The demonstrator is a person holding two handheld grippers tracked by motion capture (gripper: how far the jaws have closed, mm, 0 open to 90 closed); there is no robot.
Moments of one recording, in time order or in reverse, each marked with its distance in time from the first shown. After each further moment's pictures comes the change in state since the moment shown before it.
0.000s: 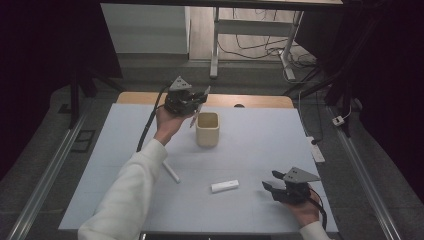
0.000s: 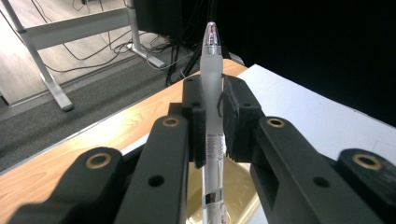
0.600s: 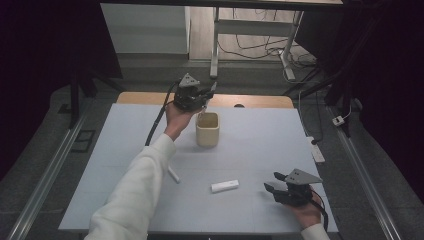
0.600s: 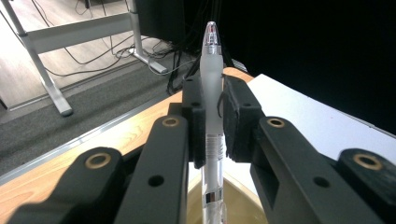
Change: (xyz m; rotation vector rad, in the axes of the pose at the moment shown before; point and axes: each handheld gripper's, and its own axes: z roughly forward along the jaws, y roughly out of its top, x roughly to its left) left arm 0.004 0.004 0.031 -0.019 0.013 -0.015; right arm 0.000 -0.006 -0.004 0.010 -0.010 0.014
